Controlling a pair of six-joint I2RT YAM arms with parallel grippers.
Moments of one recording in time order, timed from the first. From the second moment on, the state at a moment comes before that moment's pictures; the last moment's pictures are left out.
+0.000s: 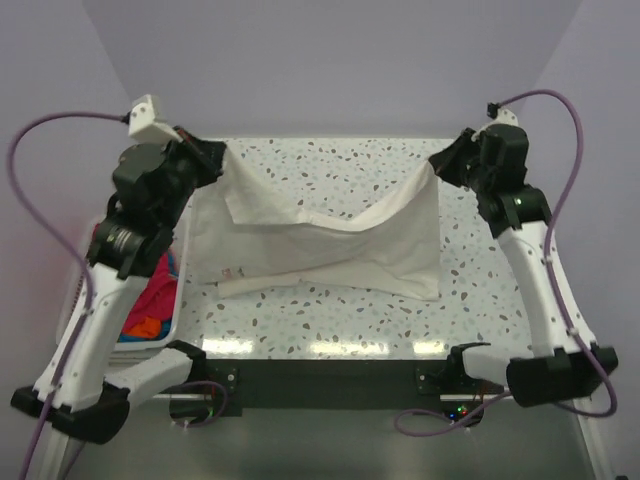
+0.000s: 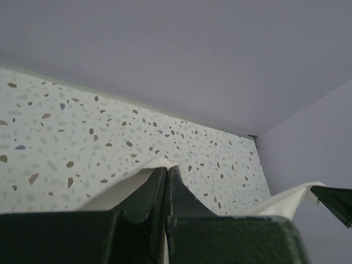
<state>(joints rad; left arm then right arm) -0.38 0.98 1.43 -0.54 -0.23 -0.59 0.13 1.16 1.38 -0.57 -0.02 0.56</state>
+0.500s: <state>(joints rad) -0.21 1.94 2.39 -0.22 -0.07 -0.53 0.10 1.94 2.30 -0.44 -0.14 0.61</state>
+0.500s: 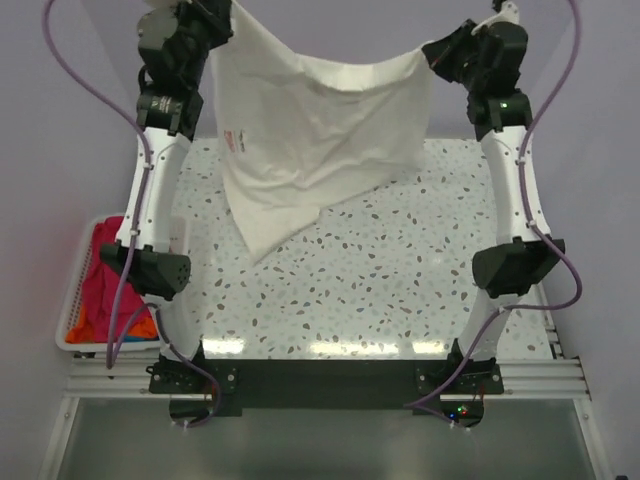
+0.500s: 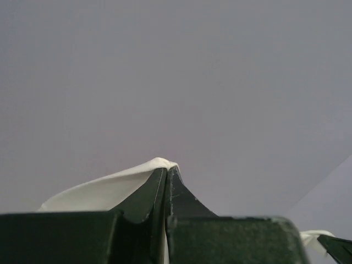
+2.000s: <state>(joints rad) -0.11 0.66 0.60 -0.55 0.04 -0.76 0.00 0.95 0.56 -0.55 -0.15 0.67</state>
